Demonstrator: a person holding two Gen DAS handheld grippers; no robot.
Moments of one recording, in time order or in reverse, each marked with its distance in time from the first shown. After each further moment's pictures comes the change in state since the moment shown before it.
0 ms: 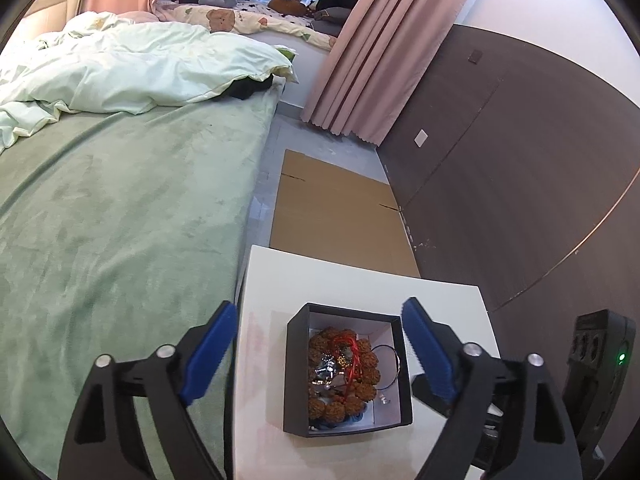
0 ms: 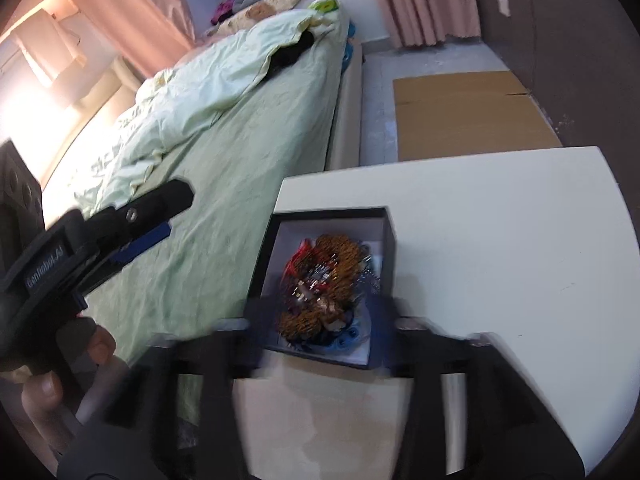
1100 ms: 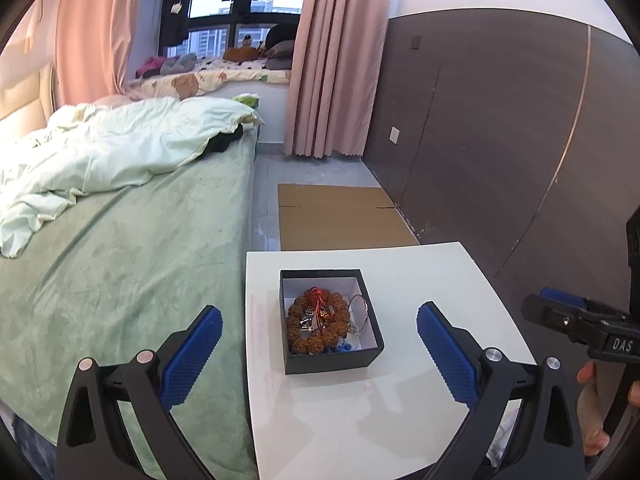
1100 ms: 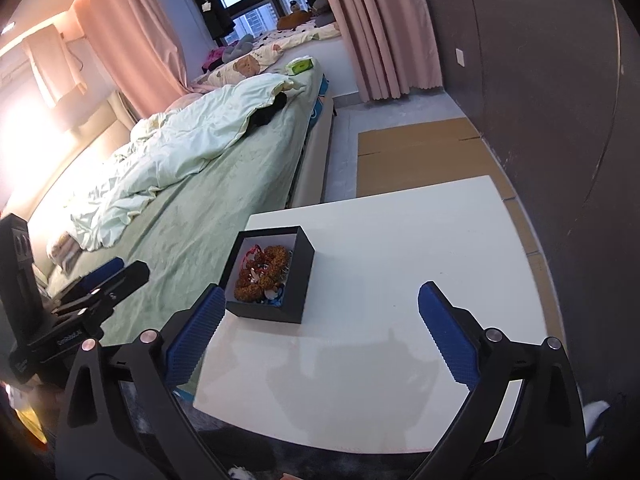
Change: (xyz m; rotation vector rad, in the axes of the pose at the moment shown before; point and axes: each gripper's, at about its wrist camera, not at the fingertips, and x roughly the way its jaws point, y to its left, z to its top) left arm -0.091 -0.070 -0.070 0.295 -0.109 0.082; right arm -0.140 -0.040 -0.040 -0.047 -0.153 -0.079
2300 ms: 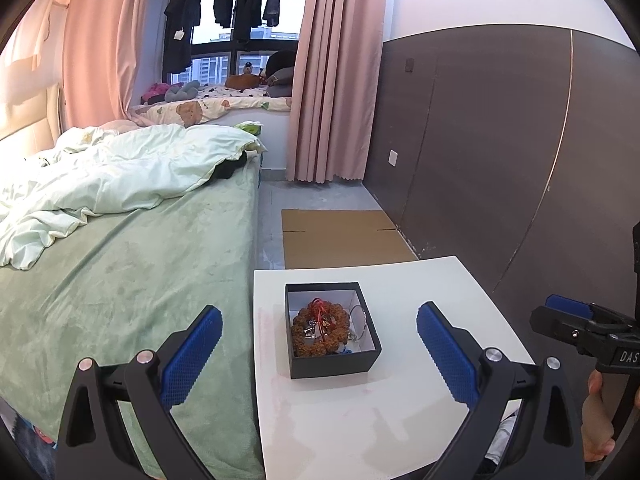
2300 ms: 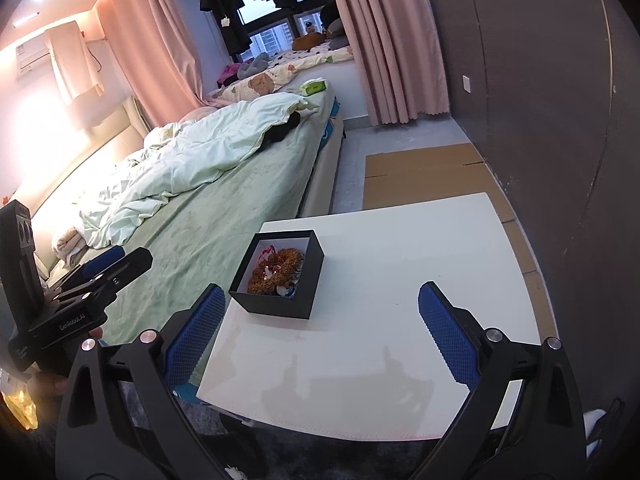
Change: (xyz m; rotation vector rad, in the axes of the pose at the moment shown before) left arm -0.031 -0.003 -0.011 0.021 -0.094 0.011; right arm -0.028 0.008 -0.022 -0.030 -0.084 0.031
